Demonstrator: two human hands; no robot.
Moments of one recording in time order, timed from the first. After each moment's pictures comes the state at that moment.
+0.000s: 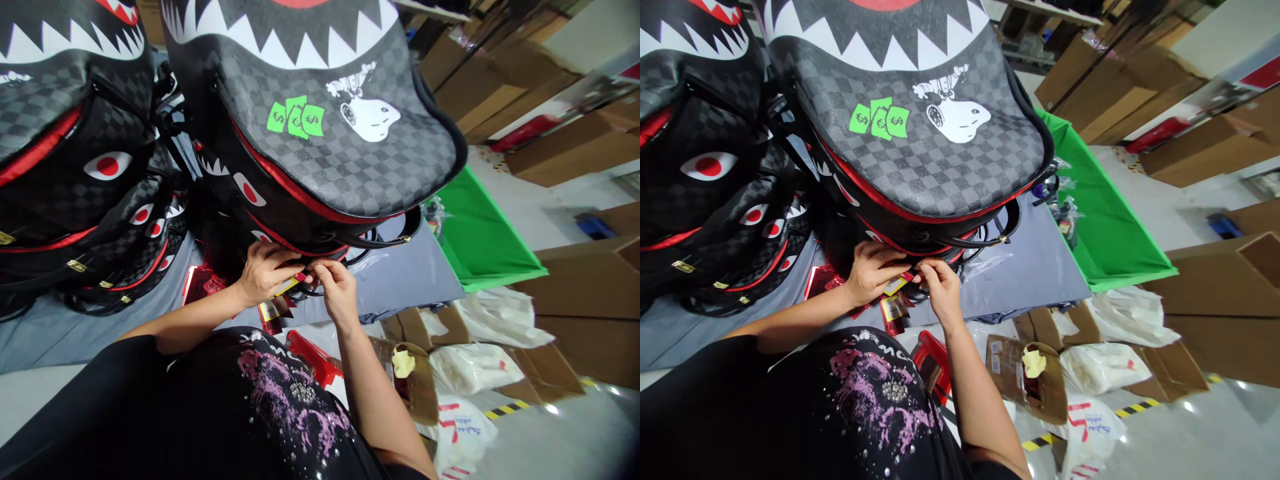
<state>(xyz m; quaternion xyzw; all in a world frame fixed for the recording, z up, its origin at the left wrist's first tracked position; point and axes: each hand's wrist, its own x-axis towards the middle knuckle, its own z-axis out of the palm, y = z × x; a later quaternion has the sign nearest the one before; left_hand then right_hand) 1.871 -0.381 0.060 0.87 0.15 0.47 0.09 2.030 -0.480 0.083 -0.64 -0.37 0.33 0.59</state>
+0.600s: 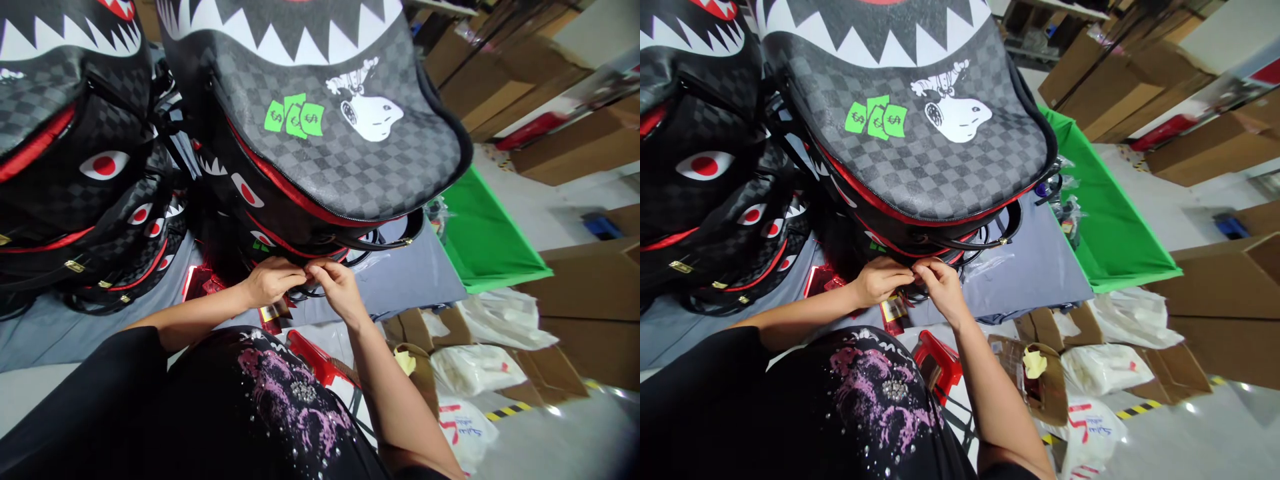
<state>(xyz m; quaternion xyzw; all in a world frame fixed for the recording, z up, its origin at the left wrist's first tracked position) 1.880 -0.384 0.057 0.88 0.03 0.45 0.16 2.048 -0.475 0.097 -0.64 -0.44 0.39 0.50</state>
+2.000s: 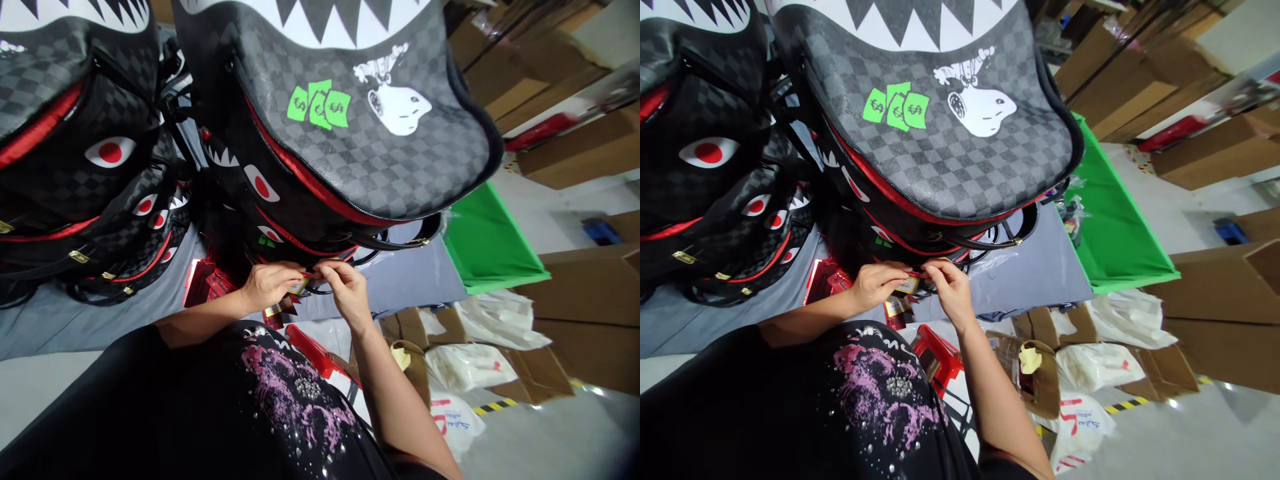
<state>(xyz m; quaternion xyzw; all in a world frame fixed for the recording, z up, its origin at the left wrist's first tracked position) 1.869 -0.401 0.036 0.80 0.15 0.46 0.36 2.042 -0.483 0.086 -0.66 -0.43 0.33 0.53</state>
